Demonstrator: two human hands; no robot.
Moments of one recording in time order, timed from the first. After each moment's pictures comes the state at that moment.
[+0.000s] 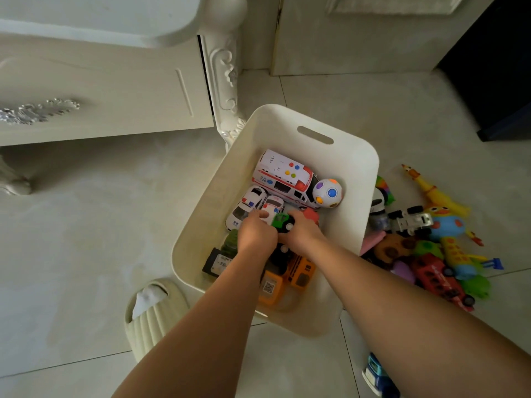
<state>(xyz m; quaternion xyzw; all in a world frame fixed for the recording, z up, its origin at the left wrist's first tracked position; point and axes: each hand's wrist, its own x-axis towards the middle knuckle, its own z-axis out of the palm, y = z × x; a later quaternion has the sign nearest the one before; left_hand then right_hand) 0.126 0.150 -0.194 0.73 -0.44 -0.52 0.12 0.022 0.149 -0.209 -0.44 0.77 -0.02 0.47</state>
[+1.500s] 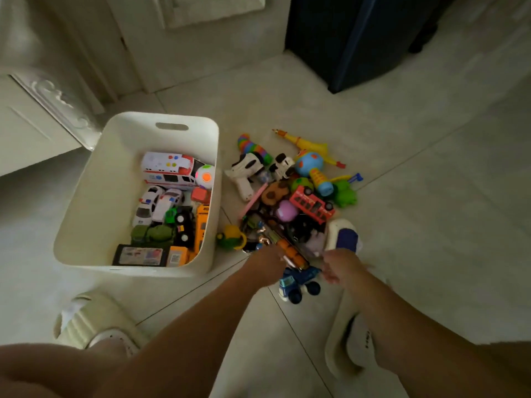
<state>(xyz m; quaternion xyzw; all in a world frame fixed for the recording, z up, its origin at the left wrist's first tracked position) -0.026 0.344 -0.158 0.46 -0.72 -0.51 -0.14 -0.187 0.420 -0.179 0.03 0.84 -0.22 0.50</state>
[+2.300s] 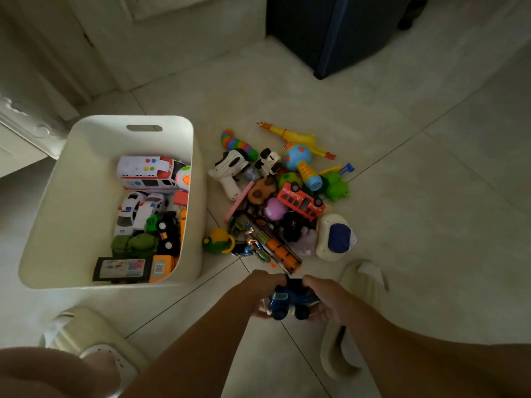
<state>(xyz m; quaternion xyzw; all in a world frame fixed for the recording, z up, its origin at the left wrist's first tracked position) -0.036 0.367 -0.190 0.57 -0.40 -0.69 -0.18 -0.163 0.466 -0.202 0.06 0.74 -0.23 0.62</state>
